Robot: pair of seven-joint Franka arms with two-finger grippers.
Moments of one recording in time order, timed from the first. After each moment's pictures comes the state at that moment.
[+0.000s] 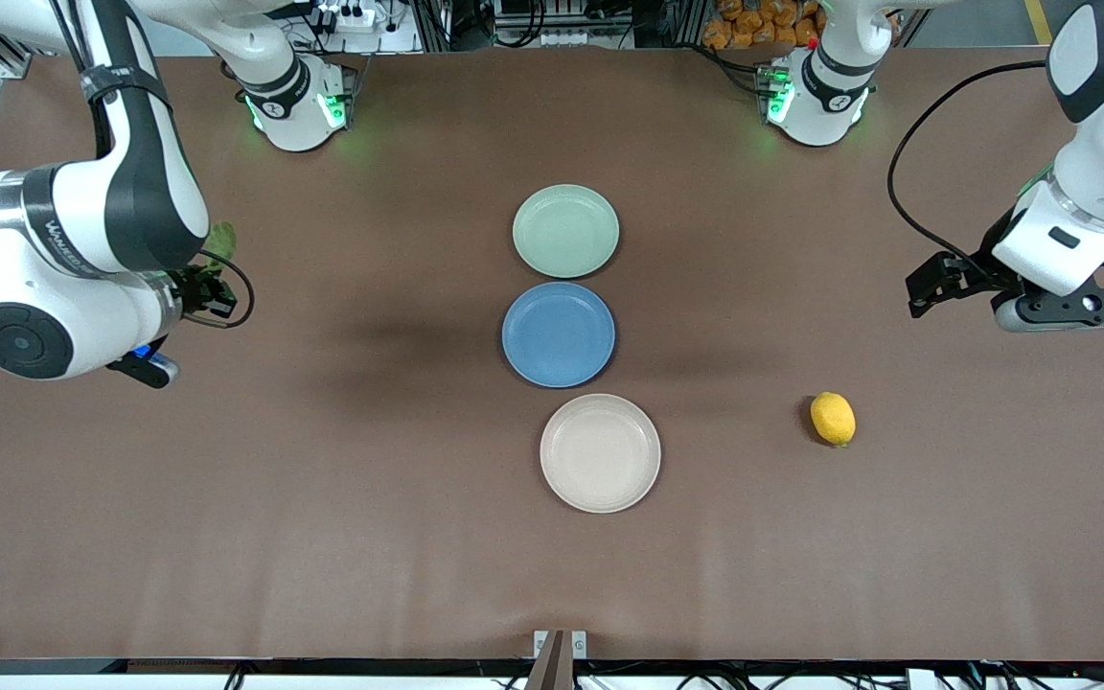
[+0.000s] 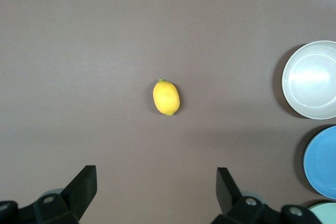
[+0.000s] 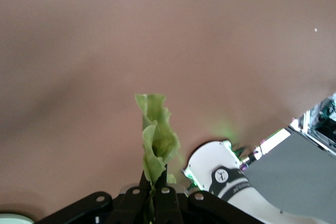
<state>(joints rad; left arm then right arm) -0.04 0.03 -0.11 -1.70 0.03 1.82 -0.16 0.16 0.37 -0.04 -1.46 -0.03 1.25 0.67</state>
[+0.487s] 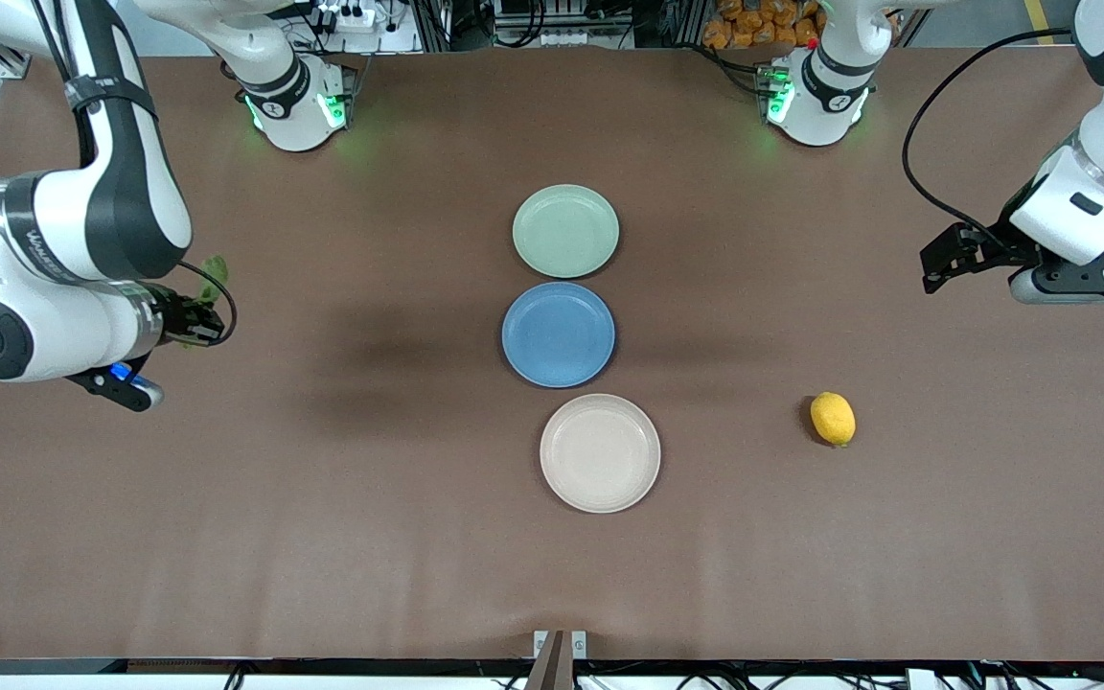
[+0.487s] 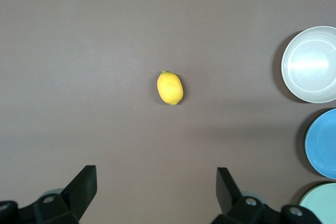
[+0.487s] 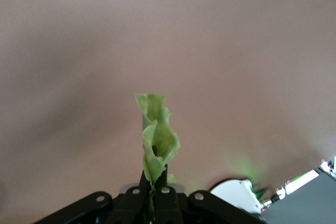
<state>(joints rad) -0.03 -0.01 -0.11 -1.68 0.03 1.75 -0.12 0.14 0.37 -0.04 -1.52 -0.03 1.45 0.59</state>
